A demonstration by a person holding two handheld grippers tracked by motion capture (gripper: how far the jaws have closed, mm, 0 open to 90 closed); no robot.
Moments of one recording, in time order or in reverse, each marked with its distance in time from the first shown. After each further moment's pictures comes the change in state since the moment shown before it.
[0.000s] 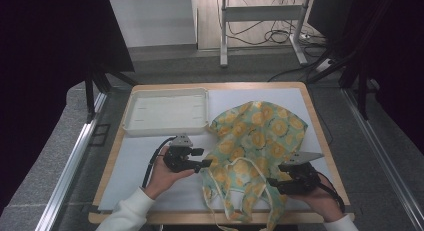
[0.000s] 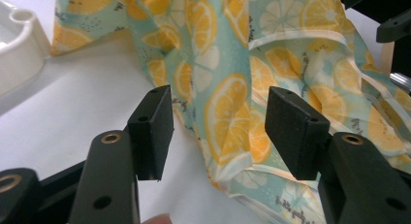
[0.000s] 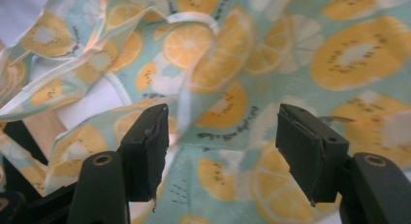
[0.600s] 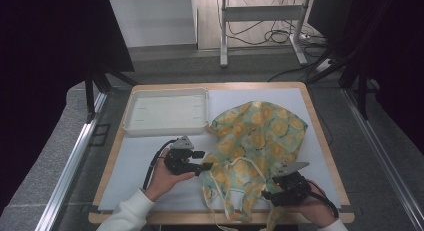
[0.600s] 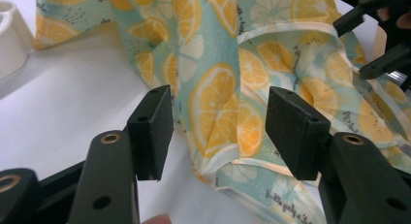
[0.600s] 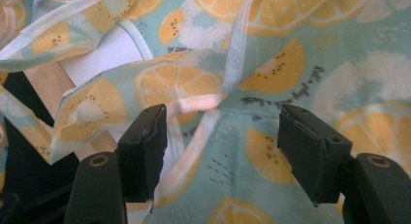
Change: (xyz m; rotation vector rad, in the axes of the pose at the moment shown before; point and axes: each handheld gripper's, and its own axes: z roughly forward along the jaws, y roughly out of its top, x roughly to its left) left arm -0.005 -0.003 0.002 0.008 -0.016 0.006; right arm 0.017 -0.017 0.026 0.118 0.043 -0.035
